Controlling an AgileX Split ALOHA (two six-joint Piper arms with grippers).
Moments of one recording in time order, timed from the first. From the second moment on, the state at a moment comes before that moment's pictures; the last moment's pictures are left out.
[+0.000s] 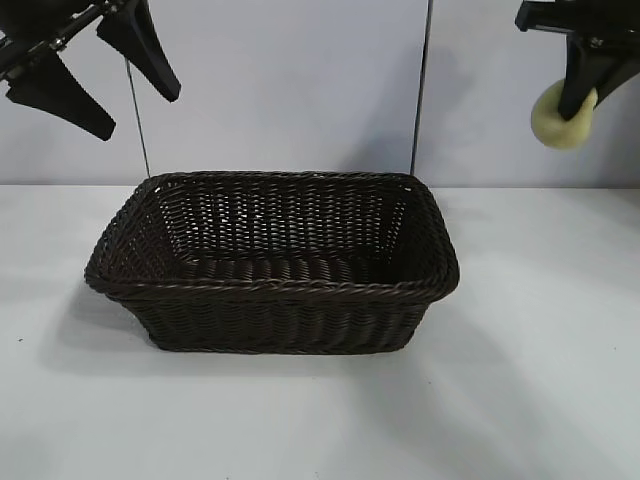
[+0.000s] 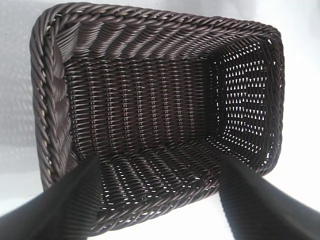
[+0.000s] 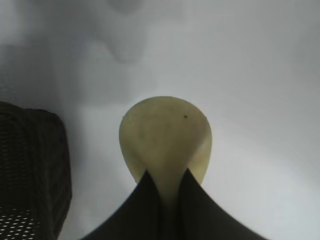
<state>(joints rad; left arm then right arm) -0.21 1.73 -1.42 -0.56 0.97 0.09 0.13 1.96 -1.86 0.17 1.23 -0.01</state>
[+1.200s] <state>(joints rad) -0.21 1.73 -1.42 -0.56 0.97 0.09 0.50 2.09 -1.86 0.18 1.11 0.01</state>
